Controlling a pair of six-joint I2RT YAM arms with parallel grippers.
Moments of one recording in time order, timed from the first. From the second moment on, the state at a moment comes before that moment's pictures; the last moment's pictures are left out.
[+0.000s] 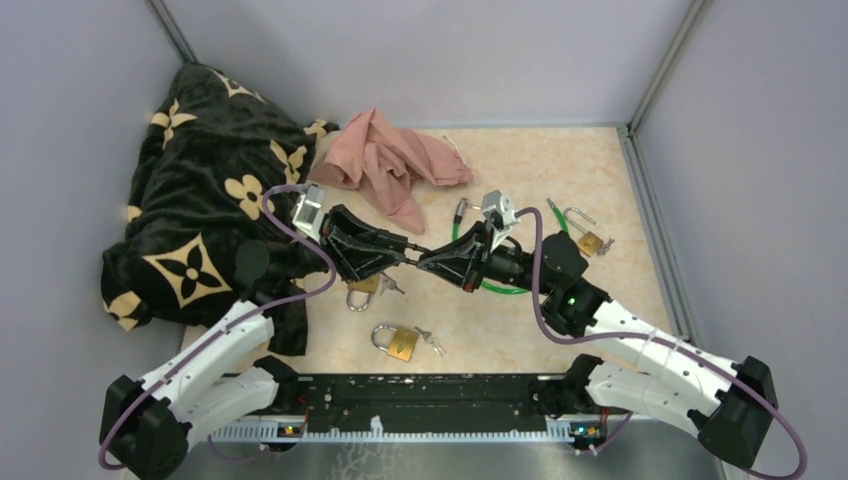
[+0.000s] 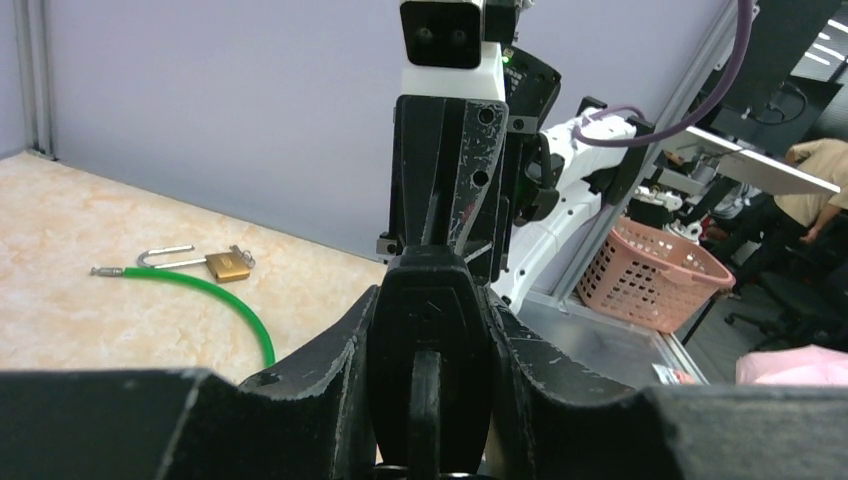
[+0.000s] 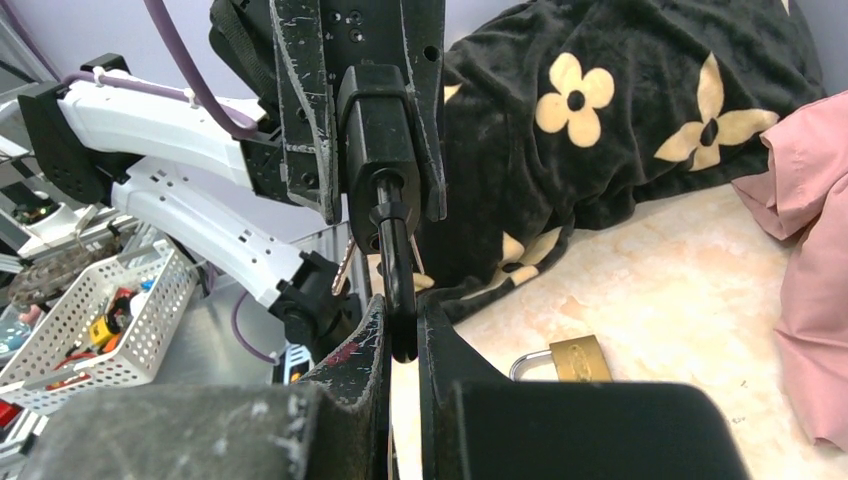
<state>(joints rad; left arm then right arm) -0.56 0.93 0.58 0.89 0.84 -0.78 0.86 0.89 0.67 0.43 -0.47 0.38</state>
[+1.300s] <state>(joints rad) -0.66 0.92 0.49 1.08 0.67 -0.79 0.86 0.93 0.67 0.63 -0.52 0.50</state>
